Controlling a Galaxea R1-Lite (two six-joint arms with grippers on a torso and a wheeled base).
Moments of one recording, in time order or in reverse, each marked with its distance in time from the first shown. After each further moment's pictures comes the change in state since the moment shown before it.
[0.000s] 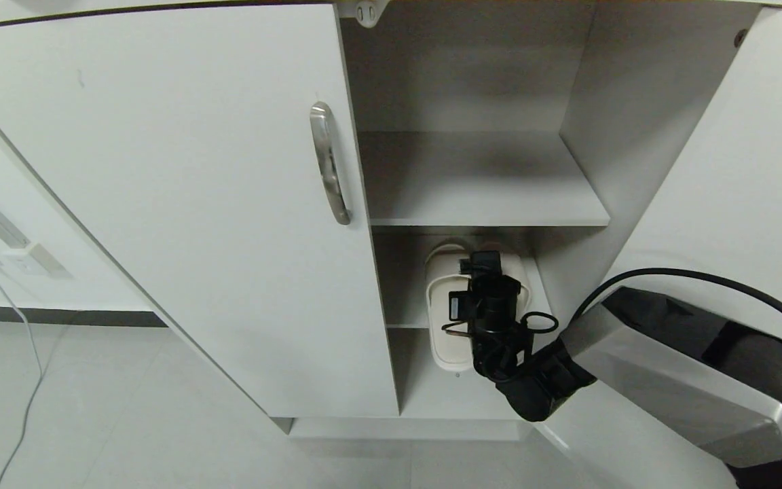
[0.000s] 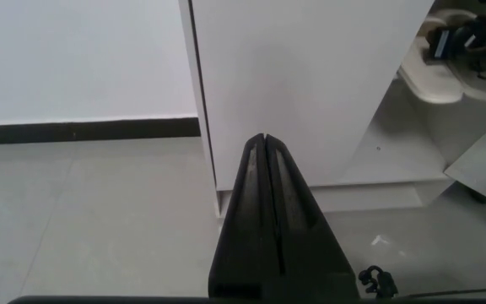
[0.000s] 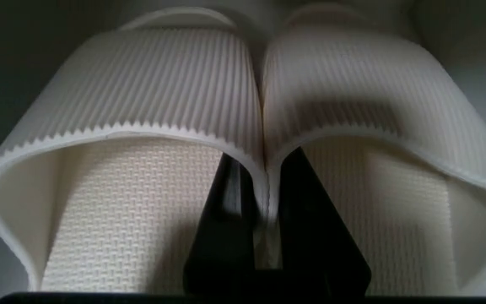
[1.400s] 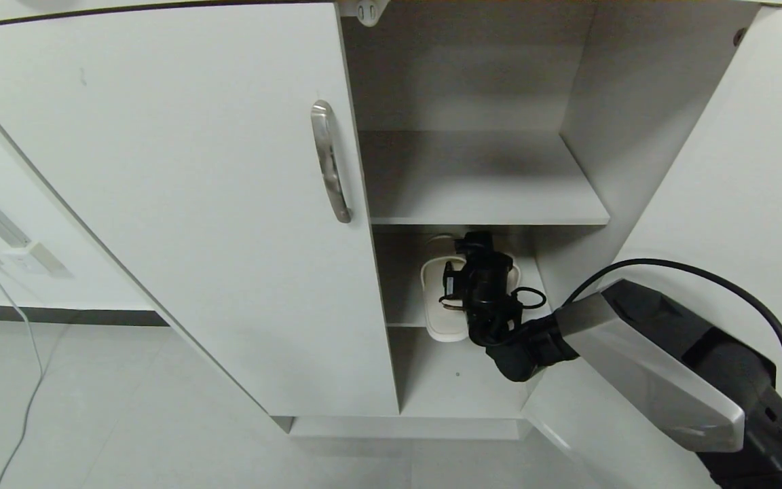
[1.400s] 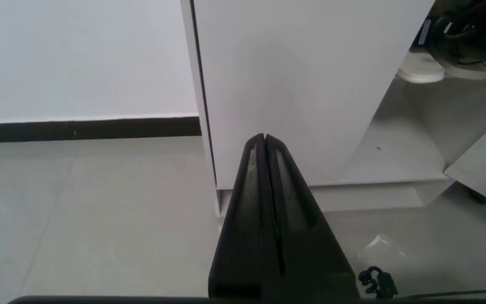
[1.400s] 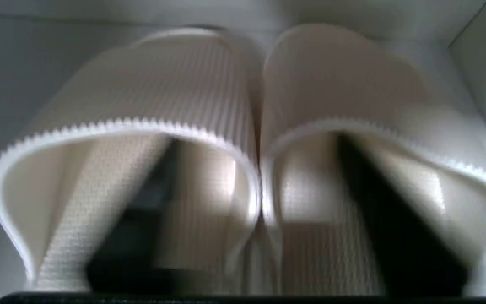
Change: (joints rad) left arm 0.000 0.000 0.000 0.000 0.003 -0.004; right arm -0.050 0.091 -0.285 0.199 0.083 -0.003
